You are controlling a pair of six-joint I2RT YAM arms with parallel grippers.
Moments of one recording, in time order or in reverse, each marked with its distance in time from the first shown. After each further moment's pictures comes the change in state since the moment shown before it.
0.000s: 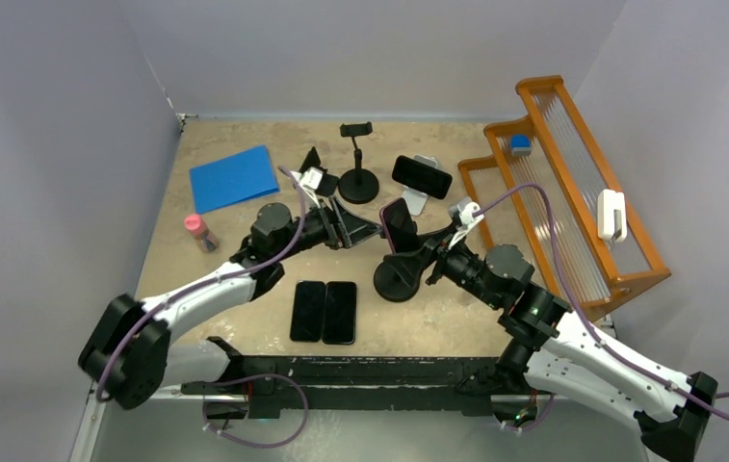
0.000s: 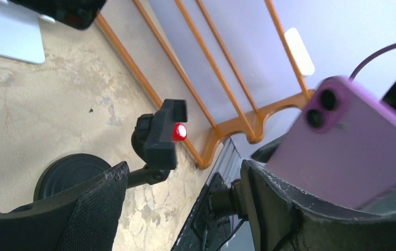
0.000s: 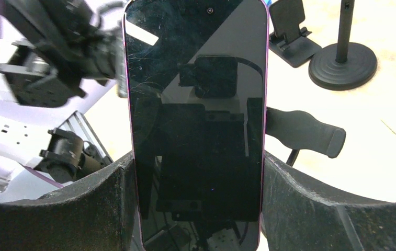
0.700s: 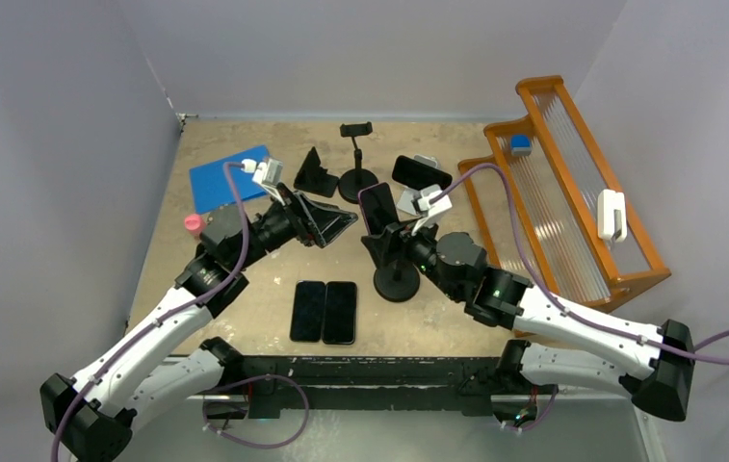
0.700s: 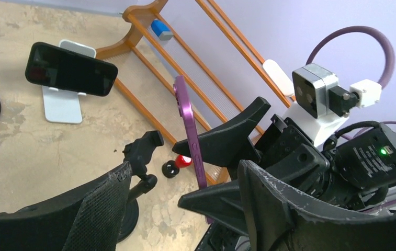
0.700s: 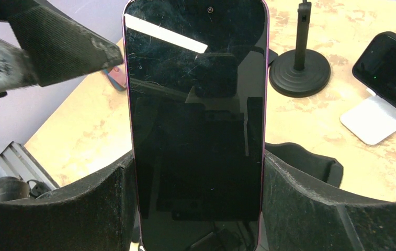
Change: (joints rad) left arm 0.001 -0.443 0.153 -0.482 -0.179 0.229; right arm 0.150 0.278 0.161 0.017 0.347 -0.056
